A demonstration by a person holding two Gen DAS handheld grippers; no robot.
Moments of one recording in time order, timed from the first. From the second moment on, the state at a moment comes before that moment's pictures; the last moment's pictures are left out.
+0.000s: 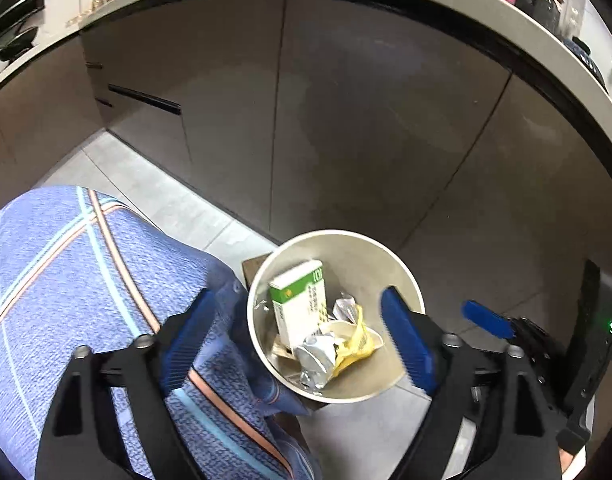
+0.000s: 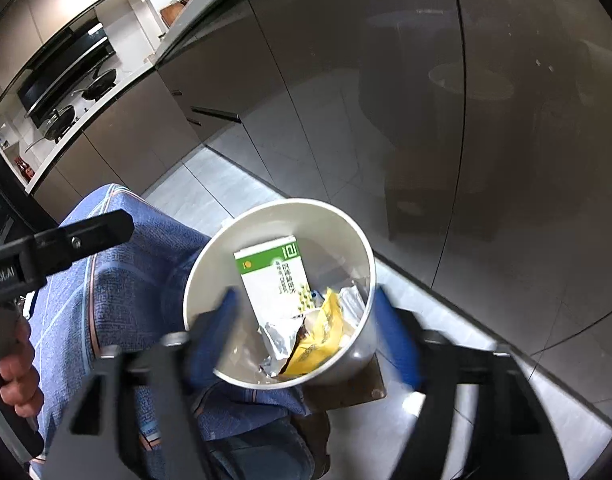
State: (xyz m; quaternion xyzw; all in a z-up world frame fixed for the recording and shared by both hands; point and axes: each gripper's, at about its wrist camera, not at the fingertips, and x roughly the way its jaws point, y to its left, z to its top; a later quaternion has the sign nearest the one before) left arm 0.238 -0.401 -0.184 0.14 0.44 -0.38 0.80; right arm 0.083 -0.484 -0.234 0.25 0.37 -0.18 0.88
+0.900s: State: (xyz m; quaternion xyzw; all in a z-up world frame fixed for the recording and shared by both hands) left arm 0.225 -0.267 -0.085 0.05 0.38 -0.32 0.87; right arm 0.099 -0.404 -0.144 0.17 0.34 -0.12 0.92
